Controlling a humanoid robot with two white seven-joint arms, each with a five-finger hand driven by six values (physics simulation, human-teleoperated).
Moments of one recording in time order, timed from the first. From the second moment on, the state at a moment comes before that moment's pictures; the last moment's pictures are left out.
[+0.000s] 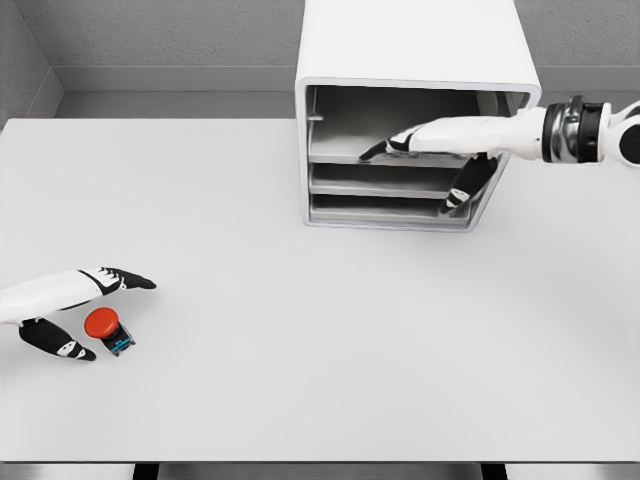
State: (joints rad) left arm -0.07 1.06 -0.38 -1.53 0.00 -0.61 -0.48; right arm -1.14 -0.80 1.16 -1.39 -0.18 -0.36 0.61
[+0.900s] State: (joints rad) left arm -0.06 1.07 -0.38 -1.56 0.00 -0.61 -0.48; right arm -1.16 -0.80 1.18 -1.43 -0.22 -0.36 0.61
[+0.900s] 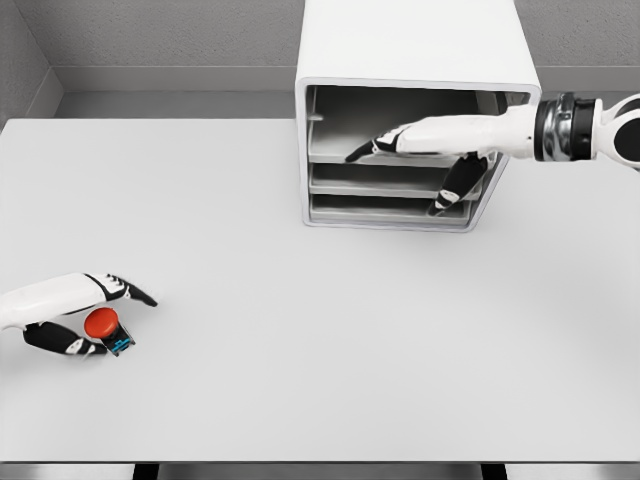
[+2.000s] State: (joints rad) left arm -0.10 1.12 -0.33 -1.71 0.09 -0.61 -0.45; right arm -1.16 -0.83 1.21 -1.50 -0.18 -0.35 0.61
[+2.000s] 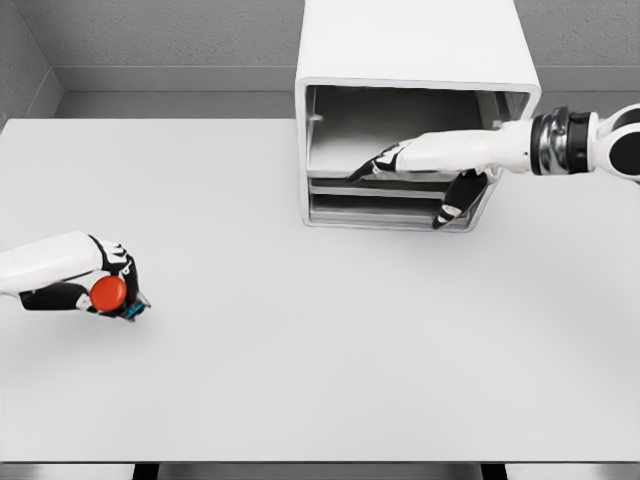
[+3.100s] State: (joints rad) left arm -0.23 1.05 -0.35 -1.75 0.25 -0.61 -0.31; right arm -1.12 -1.01 1.28 -1.68 -0.23 -0.61 0.61
